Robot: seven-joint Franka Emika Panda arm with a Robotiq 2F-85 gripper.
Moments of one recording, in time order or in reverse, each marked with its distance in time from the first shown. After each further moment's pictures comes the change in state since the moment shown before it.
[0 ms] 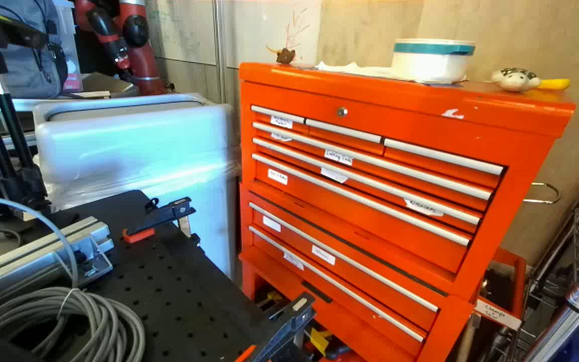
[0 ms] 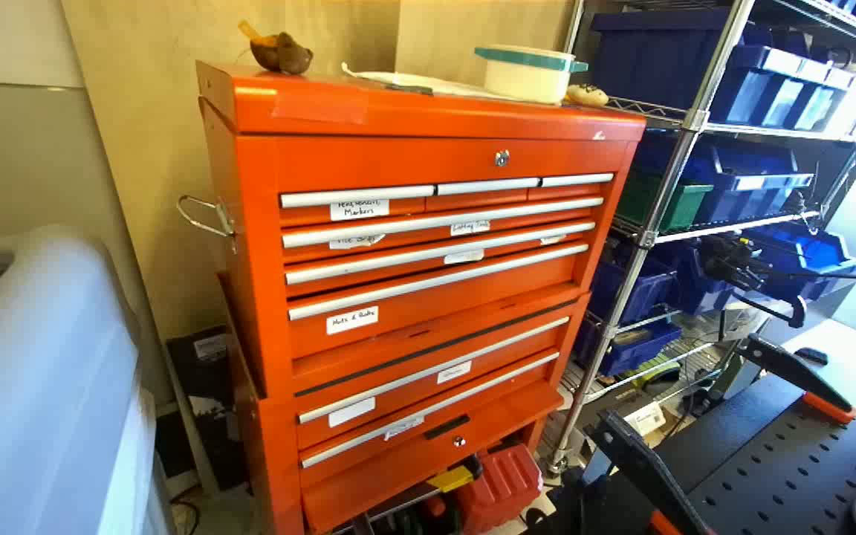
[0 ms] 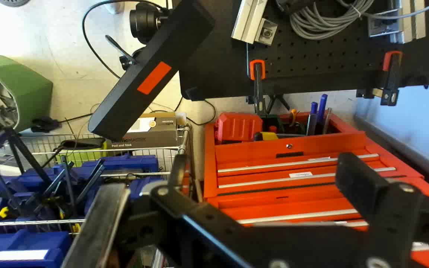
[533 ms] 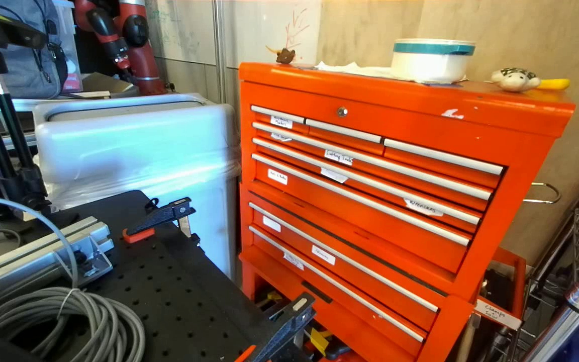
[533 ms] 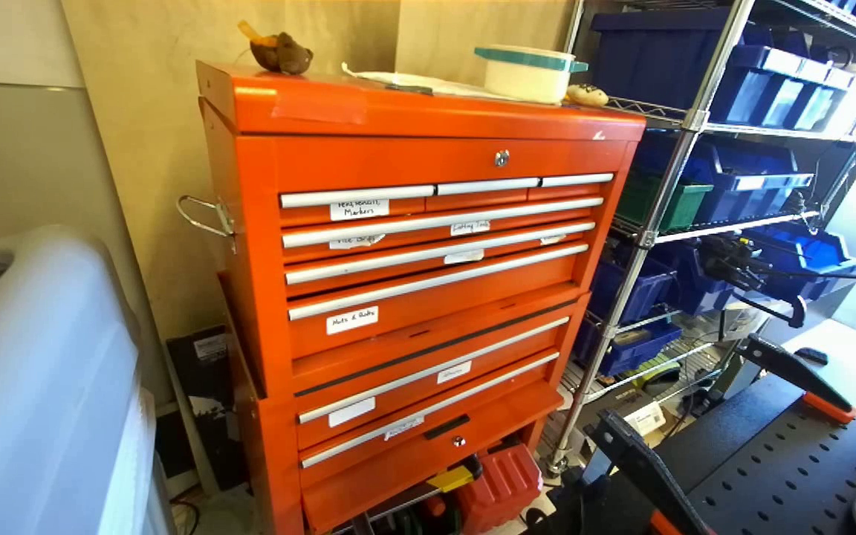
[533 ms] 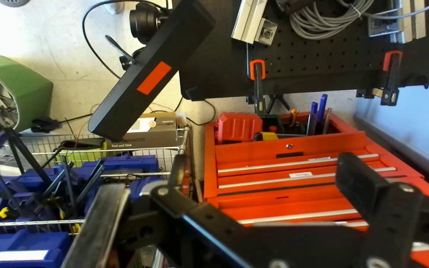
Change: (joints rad) arm 0.000 0.001 0.000 0.000 0.000 0.000 0.001
